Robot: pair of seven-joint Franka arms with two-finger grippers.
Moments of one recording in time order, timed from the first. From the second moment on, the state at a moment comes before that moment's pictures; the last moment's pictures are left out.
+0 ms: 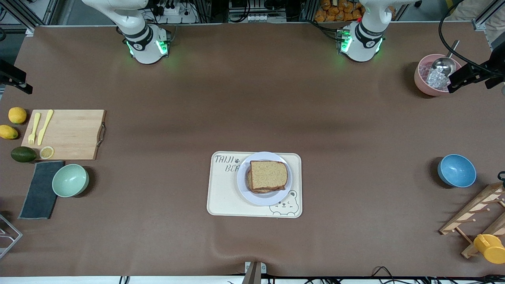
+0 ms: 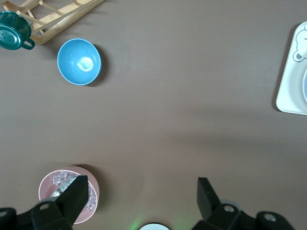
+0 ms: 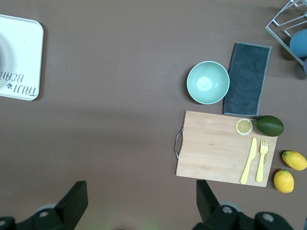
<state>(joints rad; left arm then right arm) 0.08 -0.08 -0.08 -1.60 0.05 1.49 -0.08 -0.07 0.01 -0.05 -1.42 0.01 1.42 -0.25</state>
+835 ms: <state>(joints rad) 0.07 -0.06 -0.11 -1.59 0.05 1.49 -0.08 -0.07 0.01 -0.05 -1.42 0.01 1.42 -0.25</state>
